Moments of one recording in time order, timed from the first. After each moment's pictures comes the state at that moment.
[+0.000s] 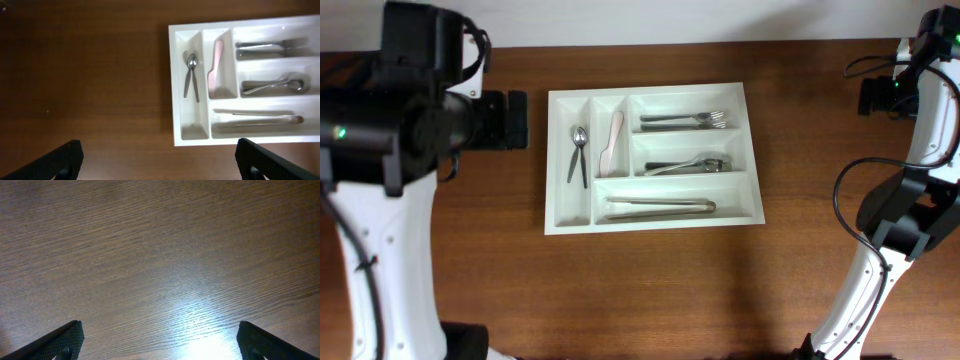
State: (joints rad) left arm -0.14 1.68 2.40 -1.69 -0.12 -0.08; right arm -0.39 2.44 2.53 -1.39 0.13 -0.16
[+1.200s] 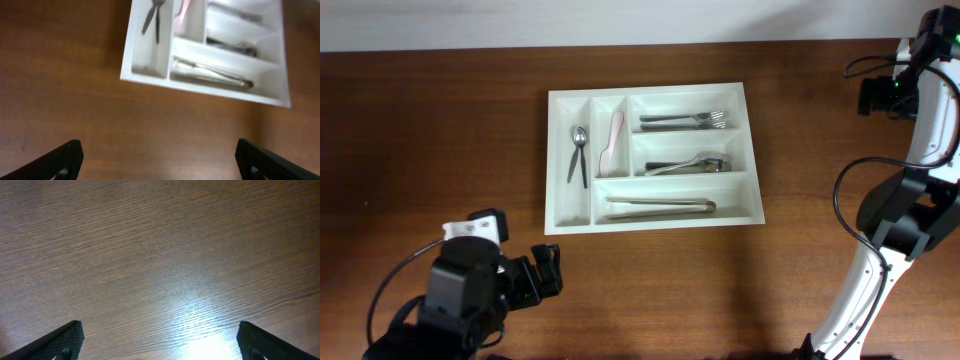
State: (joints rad) left arm -0.34 0.72 1.07 -1.21 -0.04 -0.56; right arm -0.39 2.44 2.53 -1.39 0.13 -0.16
